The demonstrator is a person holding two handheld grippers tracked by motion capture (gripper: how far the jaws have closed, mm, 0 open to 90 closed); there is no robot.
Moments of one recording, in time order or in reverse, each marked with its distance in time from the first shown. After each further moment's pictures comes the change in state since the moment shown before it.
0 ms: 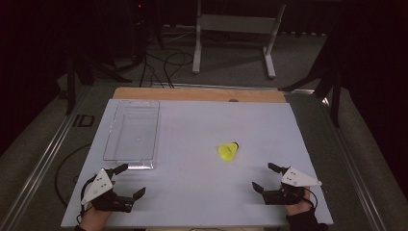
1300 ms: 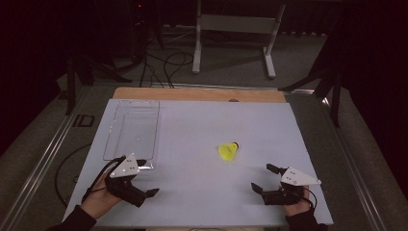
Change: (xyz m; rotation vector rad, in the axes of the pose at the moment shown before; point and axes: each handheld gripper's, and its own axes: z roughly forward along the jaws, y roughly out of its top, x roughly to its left) left arm -0.011 0.074 0.040 0.413 -0.200 0.128; right arm 0.001 0.001 0.001 0.007 0.029 0.036
